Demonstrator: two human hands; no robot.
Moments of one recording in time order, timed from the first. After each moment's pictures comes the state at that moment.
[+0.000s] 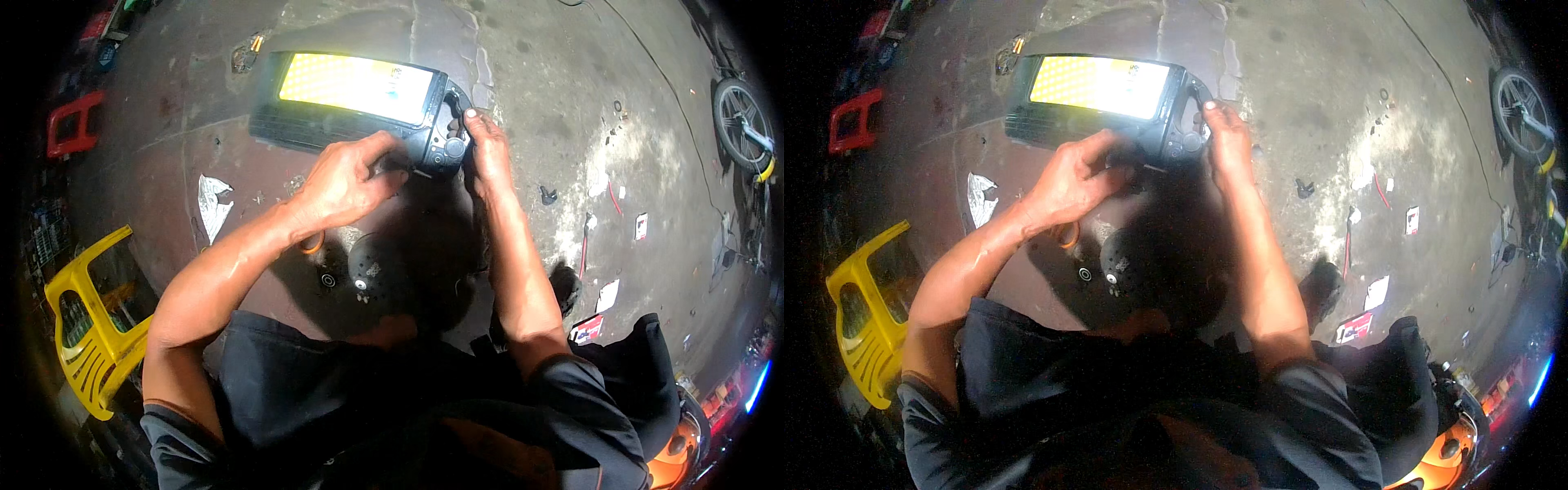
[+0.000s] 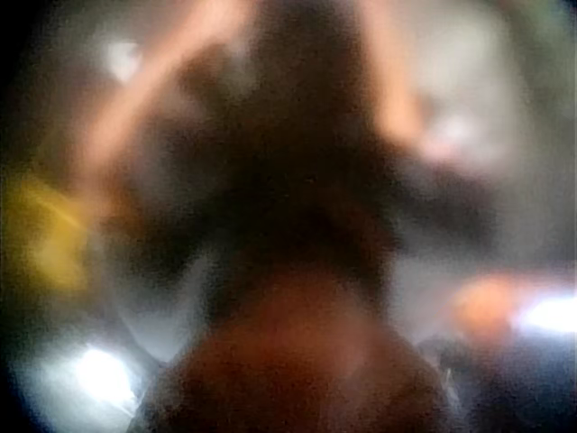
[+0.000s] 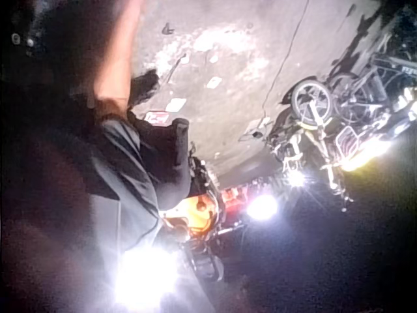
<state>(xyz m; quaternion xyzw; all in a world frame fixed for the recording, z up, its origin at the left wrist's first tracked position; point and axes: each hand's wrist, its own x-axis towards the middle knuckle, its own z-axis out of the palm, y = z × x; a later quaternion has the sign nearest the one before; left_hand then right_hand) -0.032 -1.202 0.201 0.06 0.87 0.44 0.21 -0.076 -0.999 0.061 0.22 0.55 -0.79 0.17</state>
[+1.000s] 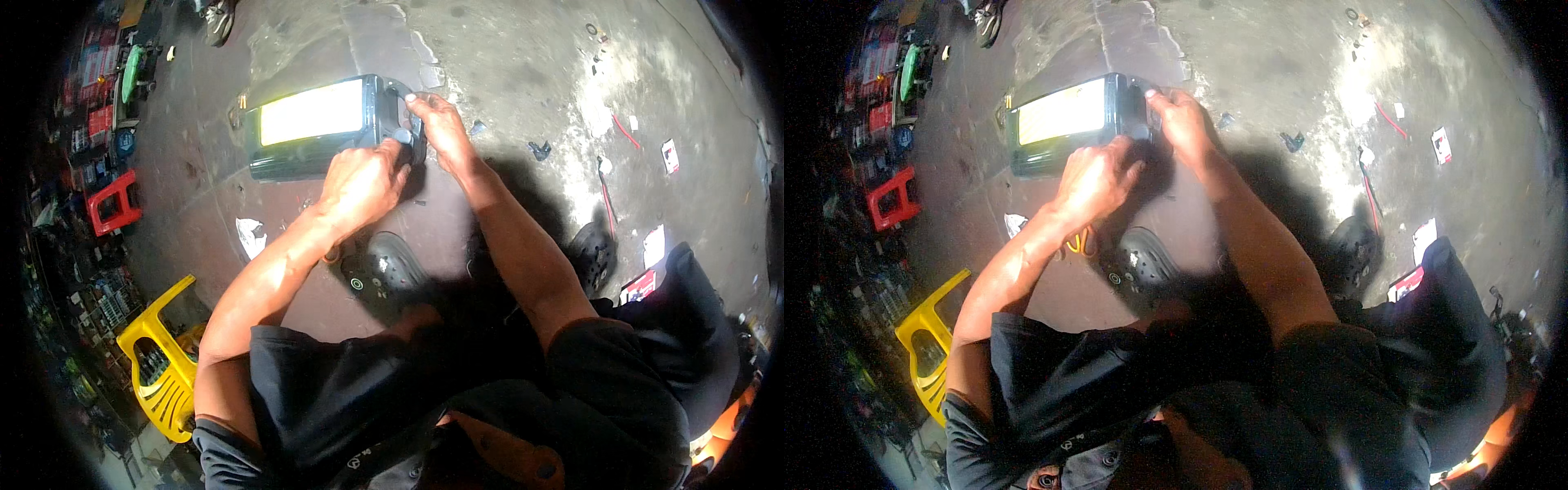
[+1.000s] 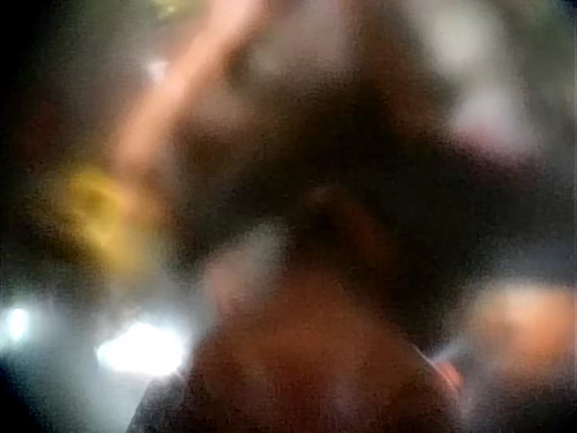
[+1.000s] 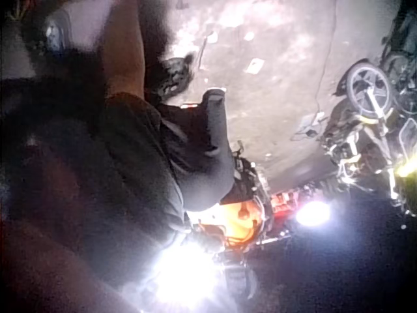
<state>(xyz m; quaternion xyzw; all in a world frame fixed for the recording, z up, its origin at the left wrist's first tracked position) -0.048 -1.107 0.207 0.16 0.95 0.08 0.26 -0.080 -0.990 0.045 0.18 0.51 -0.82 0.19</state>
